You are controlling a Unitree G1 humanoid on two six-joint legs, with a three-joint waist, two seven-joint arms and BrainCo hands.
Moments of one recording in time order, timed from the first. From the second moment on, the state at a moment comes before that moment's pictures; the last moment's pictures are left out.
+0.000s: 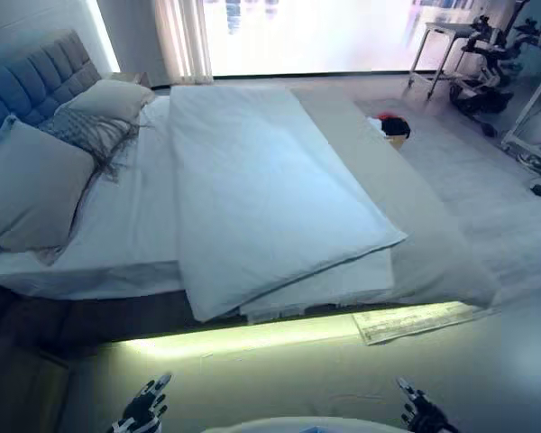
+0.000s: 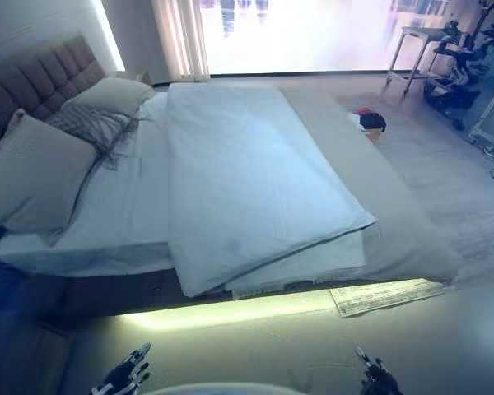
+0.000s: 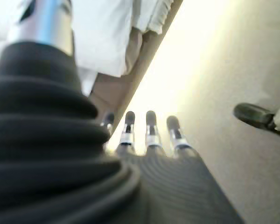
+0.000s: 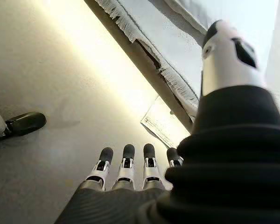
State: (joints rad) left arm 0.07 0.31 -0.02 1.29 -0.72 -0.18 -0.24; right arm 0.05 -0.30 -0.03 1.32 0.76 -0.16 0.15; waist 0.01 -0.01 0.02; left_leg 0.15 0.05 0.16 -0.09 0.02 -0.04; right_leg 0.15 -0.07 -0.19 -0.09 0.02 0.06
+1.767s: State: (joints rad) left arm 0.01 0.25 0.03 1.41 -0.68 -0.12 -0.10; right arm -0.05 -0.33 0.00 1.40 0.81 -0.07 0.22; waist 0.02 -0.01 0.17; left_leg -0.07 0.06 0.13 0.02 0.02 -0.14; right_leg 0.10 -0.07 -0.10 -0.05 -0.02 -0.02
